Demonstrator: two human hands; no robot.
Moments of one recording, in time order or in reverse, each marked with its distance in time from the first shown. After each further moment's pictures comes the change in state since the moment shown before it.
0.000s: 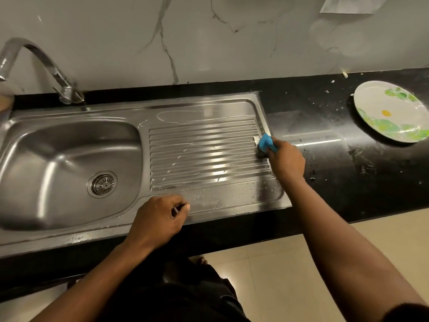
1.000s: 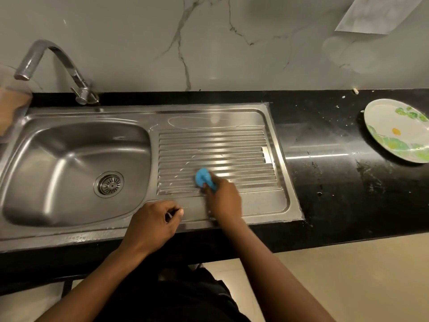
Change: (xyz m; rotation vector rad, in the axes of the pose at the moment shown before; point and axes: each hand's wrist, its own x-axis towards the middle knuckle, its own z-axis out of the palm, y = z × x) left_hand -0.005 -0.021 -0.010 0.001 0.058 -0.069; right_hand -0.128 -0.125 0.065 0.370 -0.269 -0.122
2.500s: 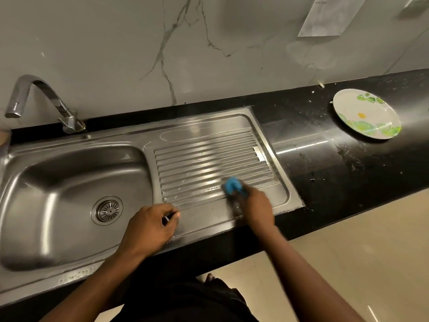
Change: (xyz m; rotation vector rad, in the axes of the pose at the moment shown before) left_hand 0.022 -0.036 -0.045 -0.018 -0.112 0.126; right_hand -0.025 0.037 -0.029 -0.081 0.133 0.142
